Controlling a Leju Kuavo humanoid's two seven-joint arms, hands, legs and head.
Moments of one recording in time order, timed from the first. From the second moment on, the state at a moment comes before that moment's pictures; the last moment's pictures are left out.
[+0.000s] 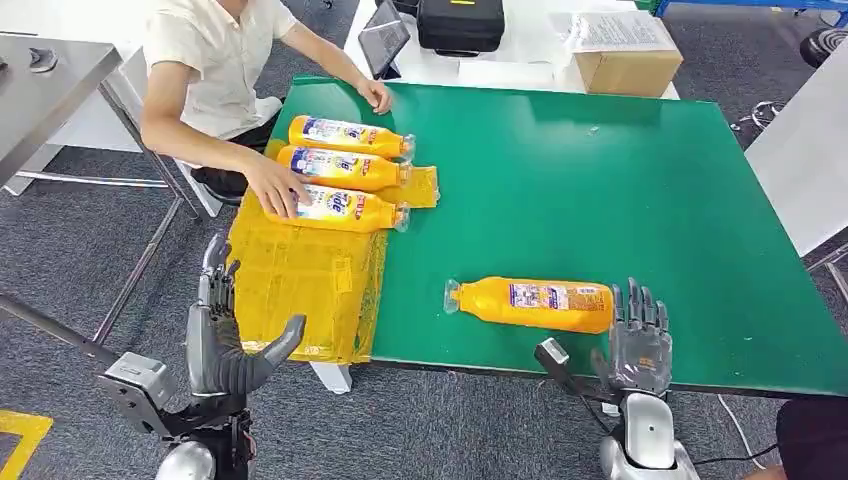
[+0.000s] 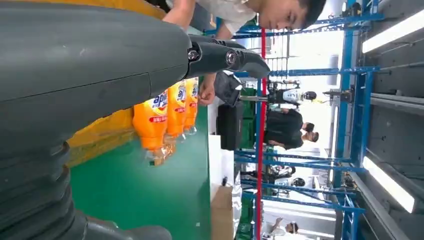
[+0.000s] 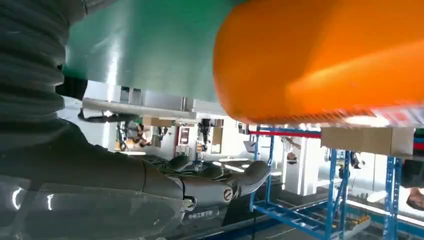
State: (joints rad) left arm 0.13 -0.16 -0.20 -1.76 0.18 0.23 -0.40; right arm -0.11 -0.11 0.04 -1.03 1.54 -0.70 0.09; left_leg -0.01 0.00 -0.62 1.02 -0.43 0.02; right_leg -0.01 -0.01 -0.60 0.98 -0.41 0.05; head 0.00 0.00
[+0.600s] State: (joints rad) left arm 0.09 -0.16 -0.23 -1.73 0.19 0.22 -0.40; right arm -0.25 -0.11 0.06 -0.87 1.43 -0.70 -0.09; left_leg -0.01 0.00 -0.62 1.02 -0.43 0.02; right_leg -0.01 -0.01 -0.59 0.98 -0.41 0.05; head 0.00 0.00
